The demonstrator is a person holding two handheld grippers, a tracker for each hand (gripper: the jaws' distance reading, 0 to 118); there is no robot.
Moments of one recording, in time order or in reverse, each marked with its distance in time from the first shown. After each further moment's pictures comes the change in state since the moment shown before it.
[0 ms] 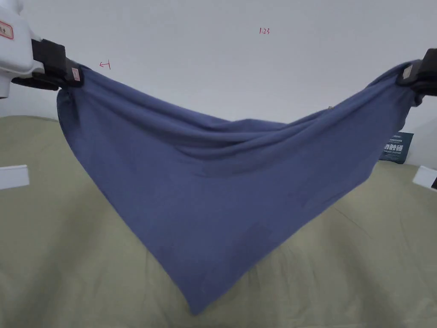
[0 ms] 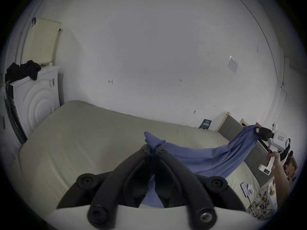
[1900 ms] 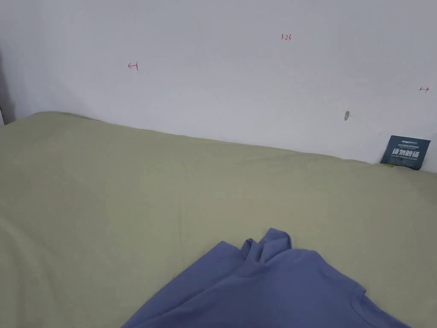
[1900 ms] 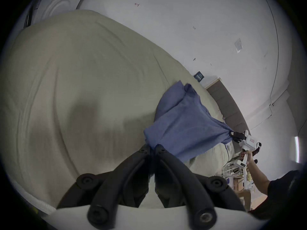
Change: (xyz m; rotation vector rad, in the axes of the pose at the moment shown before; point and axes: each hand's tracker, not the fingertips) left arm -0.090 -0.382 0.160 -0.454 -0.182 0.302; right arm 0.137 -0.315 0.204 -0.464 -0.088 -0.293
